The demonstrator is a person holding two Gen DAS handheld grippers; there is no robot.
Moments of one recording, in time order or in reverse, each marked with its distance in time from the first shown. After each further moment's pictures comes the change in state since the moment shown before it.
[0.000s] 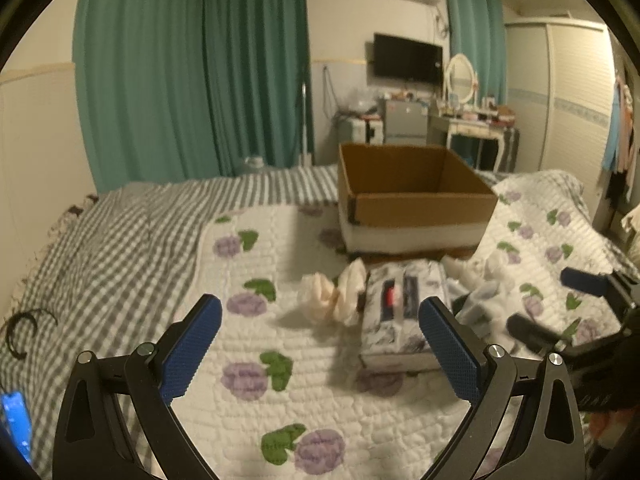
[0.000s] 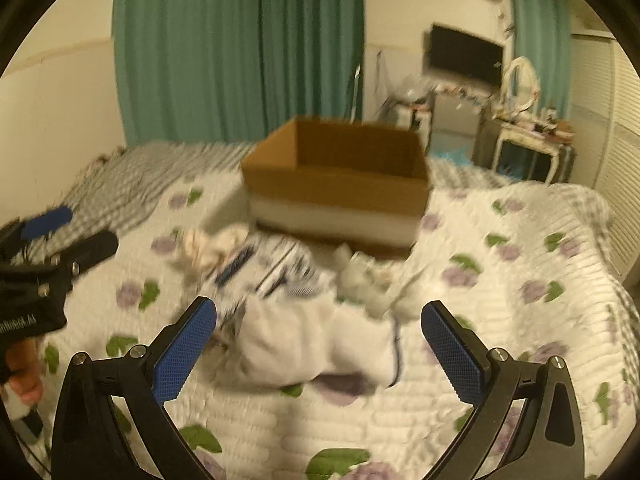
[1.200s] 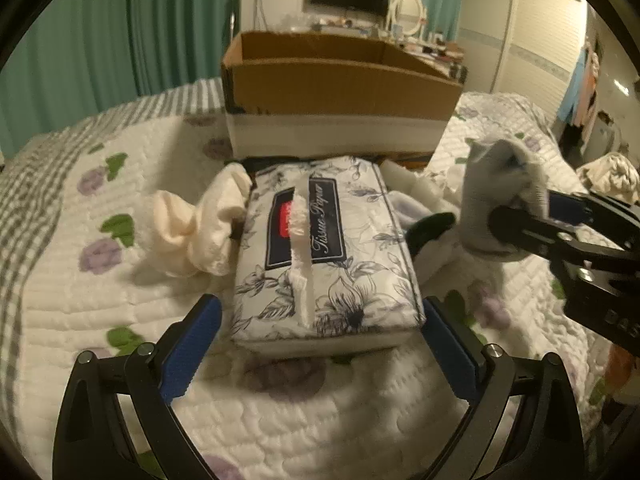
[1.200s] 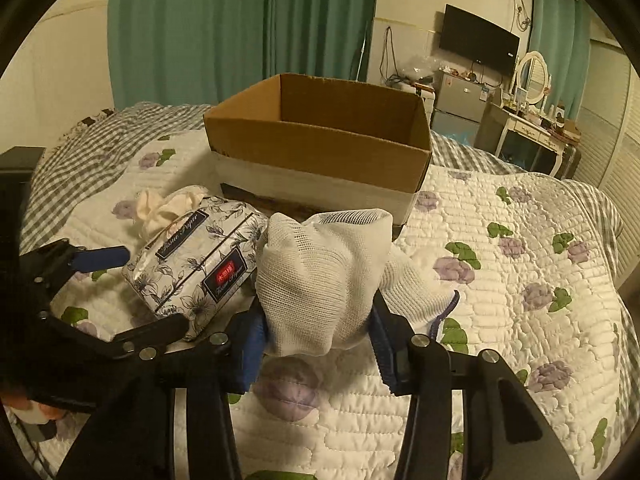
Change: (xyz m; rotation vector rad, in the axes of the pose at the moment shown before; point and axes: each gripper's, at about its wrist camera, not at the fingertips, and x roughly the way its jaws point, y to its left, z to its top) left arm 0.102 -0.052 -0.033 0.053 0.272 -0.256; right arm 0.048 -0.025 0.002 -0.057 0.090 -0.036
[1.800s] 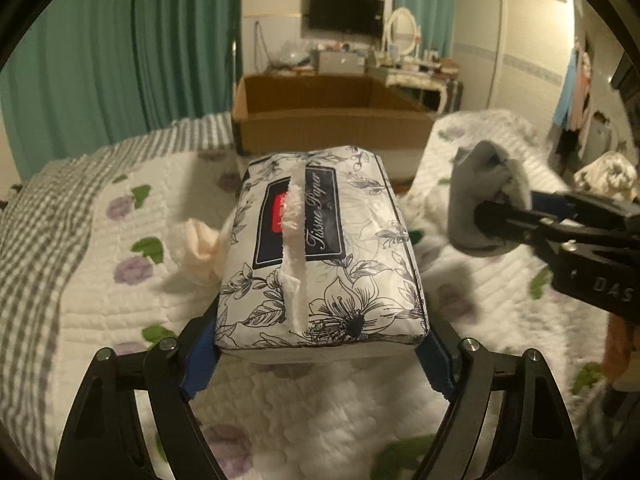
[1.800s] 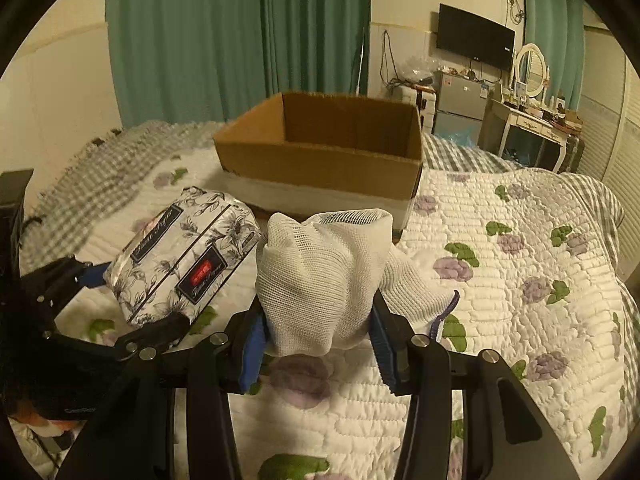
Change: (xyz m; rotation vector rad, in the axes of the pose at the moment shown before) left arm -0.058 -0.011 -0.010 0.035 -0.099 0.027; right arm -0.035 -0.006 0.002 0.060 -0.045 0.057
